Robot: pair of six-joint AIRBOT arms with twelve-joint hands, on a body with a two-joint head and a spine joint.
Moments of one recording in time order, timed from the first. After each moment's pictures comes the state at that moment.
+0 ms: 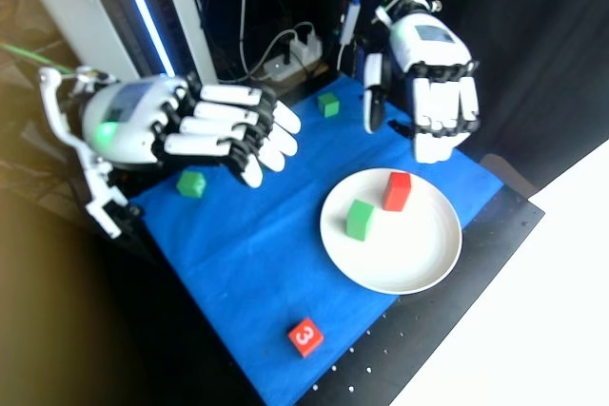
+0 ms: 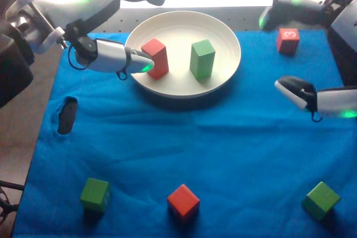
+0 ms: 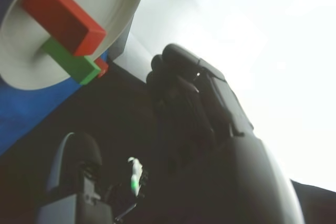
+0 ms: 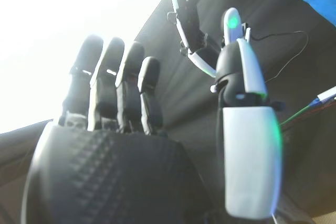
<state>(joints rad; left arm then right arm) 0.58 -1.05 1.15 -0.20 -0.62 1.29 -0.87 -0.87 0.84 -2.98 -1.15 2.00</state>
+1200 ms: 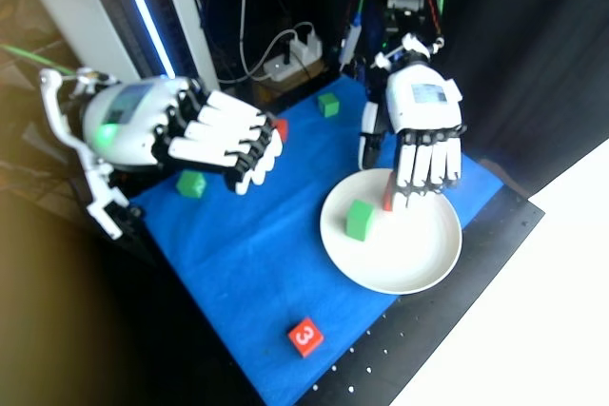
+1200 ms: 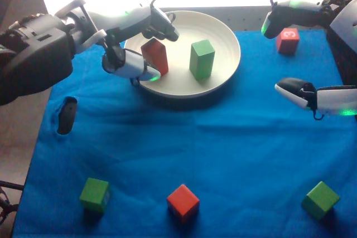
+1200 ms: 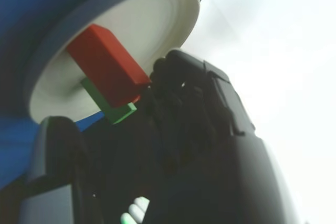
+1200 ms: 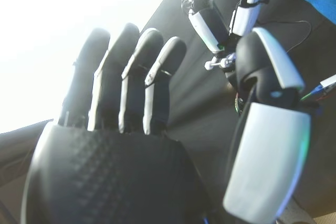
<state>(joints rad) 0.52 -1.22 1.34 -0.17 -0.36 1.28 -0.87 -0.87 0.85 -2.97 -1.16 2.00</state>
